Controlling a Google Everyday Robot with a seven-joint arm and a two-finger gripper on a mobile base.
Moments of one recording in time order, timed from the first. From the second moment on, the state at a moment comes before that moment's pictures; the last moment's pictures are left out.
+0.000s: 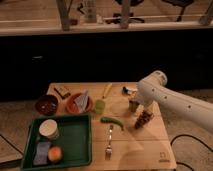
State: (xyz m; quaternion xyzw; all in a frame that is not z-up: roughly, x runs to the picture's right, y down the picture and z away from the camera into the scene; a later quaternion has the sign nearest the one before) arm 0.213 0.101 0.822 -0.21 -0.10 -0.41 0.88
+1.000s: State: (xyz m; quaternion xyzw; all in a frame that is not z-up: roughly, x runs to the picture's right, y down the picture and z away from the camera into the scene) arm 0.197 0.084 0.843 -0.23 -0.13 -0.41 0.87
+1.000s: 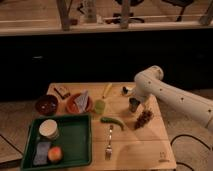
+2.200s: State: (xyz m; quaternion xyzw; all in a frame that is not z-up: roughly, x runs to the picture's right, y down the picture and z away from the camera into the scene) arm 0.202 0.086 0.869 -0.27 -0.17 -0.38 0.87
